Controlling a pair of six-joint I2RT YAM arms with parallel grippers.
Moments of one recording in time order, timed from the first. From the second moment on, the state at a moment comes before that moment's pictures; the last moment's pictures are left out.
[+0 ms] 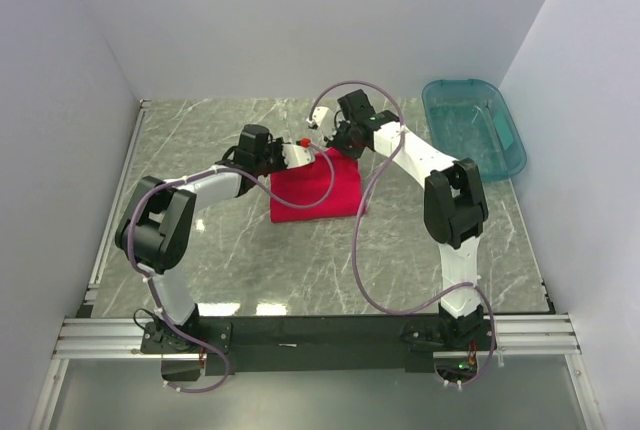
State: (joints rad) left arm -0.41 1.80 1.08 0.16 0.16 0.96; right arm 0.47 2.07 1.75 -0.63 -0.11 -0.67
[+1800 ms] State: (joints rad) left arm -0.36 1.95 1.35 -0.02 0.33 -0.16; right arm 0.40 2.39 2.10 -0.75 -0.27 -0.31
